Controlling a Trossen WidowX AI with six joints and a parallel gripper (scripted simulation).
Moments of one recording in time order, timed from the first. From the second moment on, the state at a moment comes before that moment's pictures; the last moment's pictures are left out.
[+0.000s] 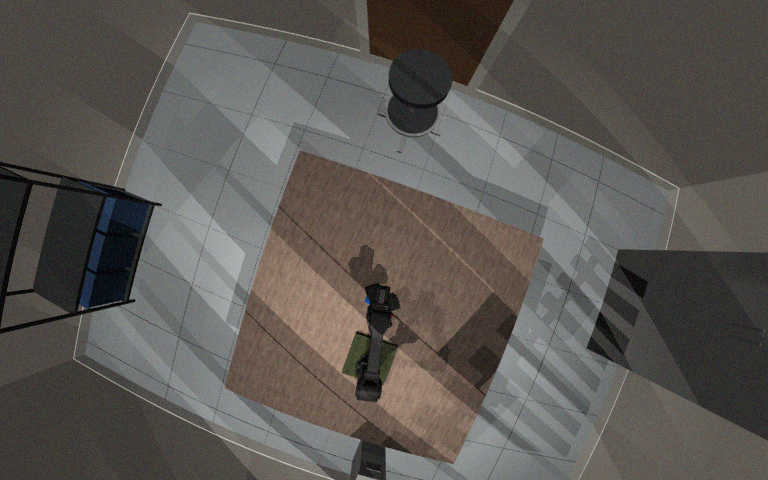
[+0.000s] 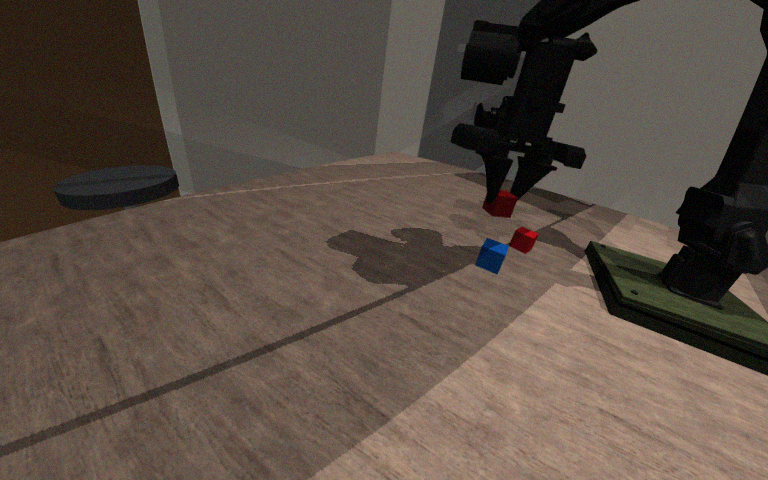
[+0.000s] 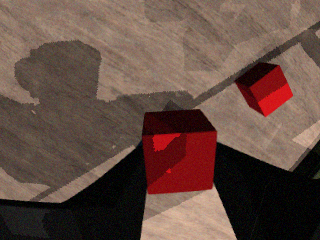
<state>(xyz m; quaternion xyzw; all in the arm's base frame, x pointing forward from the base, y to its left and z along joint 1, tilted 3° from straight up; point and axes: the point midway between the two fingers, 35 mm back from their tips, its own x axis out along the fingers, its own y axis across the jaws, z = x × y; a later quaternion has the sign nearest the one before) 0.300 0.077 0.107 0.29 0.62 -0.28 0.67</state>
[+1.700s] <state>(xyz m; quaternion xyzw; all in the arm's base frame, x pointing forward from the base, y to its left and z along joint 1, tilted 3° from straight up) 0.297 0.101 0.072 0.28 0.62 -0.27 0.68</state>
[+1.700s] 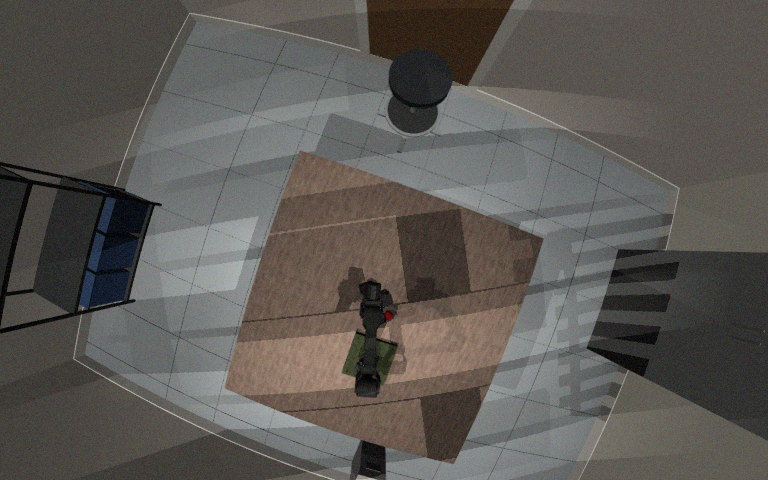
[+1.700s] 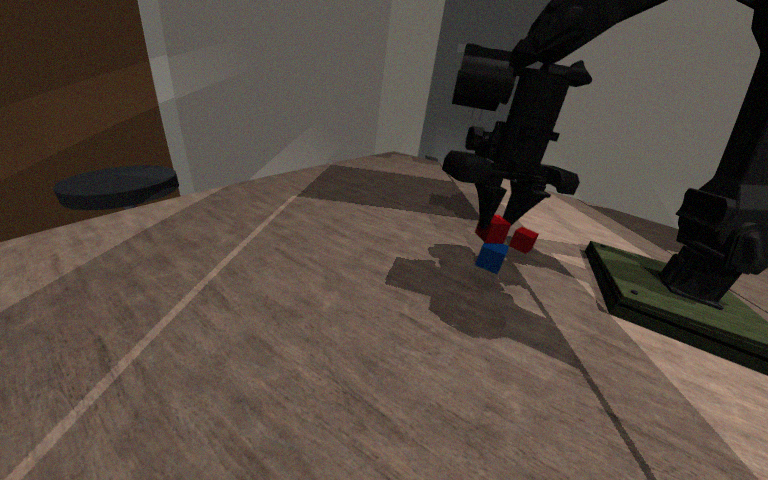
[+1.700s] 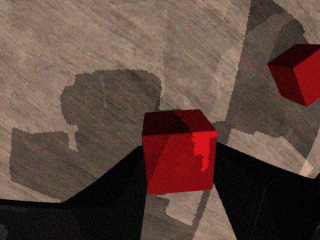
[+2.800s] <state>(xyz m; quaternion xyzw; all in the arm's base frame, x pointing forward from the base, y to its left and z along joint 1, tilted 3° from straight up) 0.295 0.102 0.096 0.28 0.63 -0.27 0.68</state>
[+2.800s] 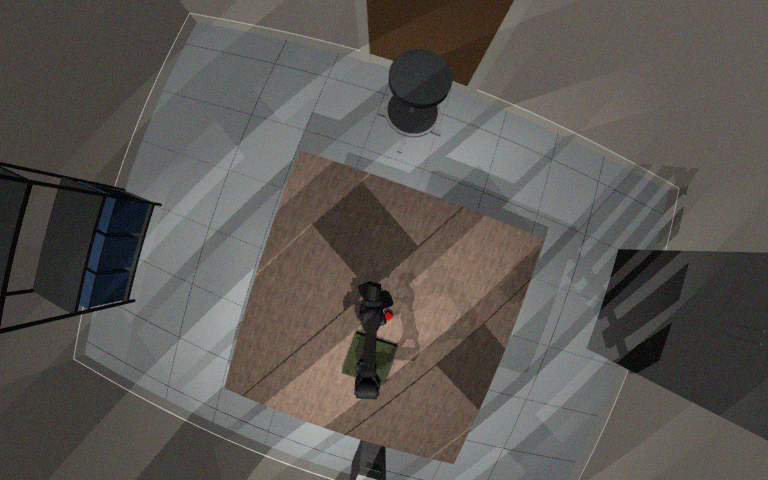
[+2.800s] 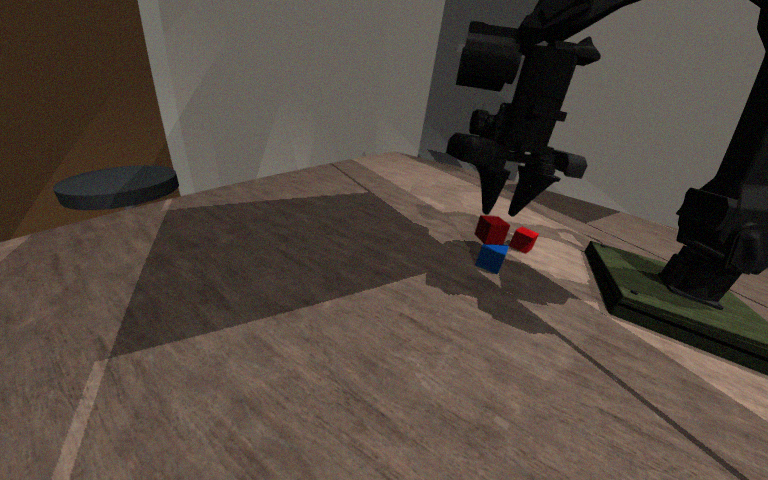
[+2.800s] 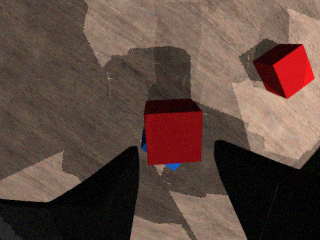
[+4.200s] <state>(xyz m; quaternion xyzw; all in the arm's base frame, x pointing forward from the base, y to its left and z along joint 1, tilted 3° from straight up) 0.262 0.027 0.133 -0.29 0.64 0.24 0.67</state>
